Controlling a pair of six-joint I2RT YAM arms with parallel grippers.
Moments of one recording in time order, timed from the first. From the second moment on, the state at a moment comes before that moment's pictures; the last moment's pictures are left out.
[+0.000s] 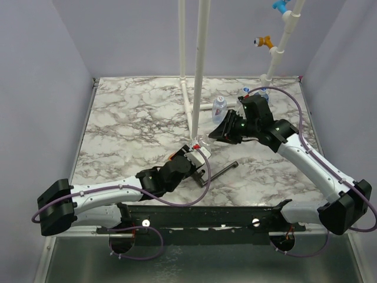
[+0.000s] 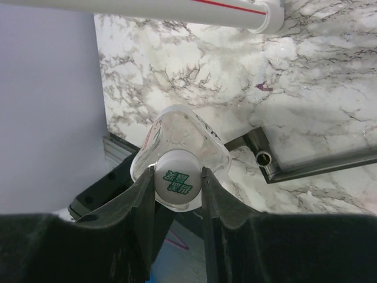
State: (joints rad) left arm -1.16 1.11 0.64 0.07 -0.51 0.16; right arm 0.58 1.27 1.21 -0.63 -0.29 0.85
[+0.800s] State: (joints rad) left arm -0.91 0.98 0.63 0.03 -0.02 0.15; right arm 0.62 1.13 1.31 -0.57 -0.20 0.60
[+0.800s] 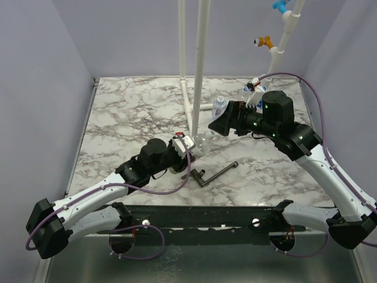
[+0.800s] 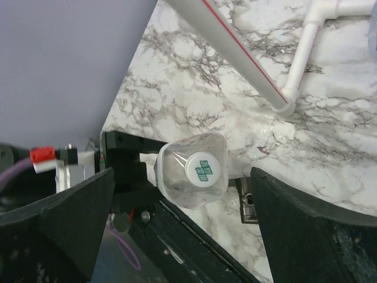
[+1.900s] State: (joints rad) left arm -0.65 0.92 0.61 0.01 0.85 -0.06; right arm 0.62 1.17 1.29 -0.63 -0.72 0.26
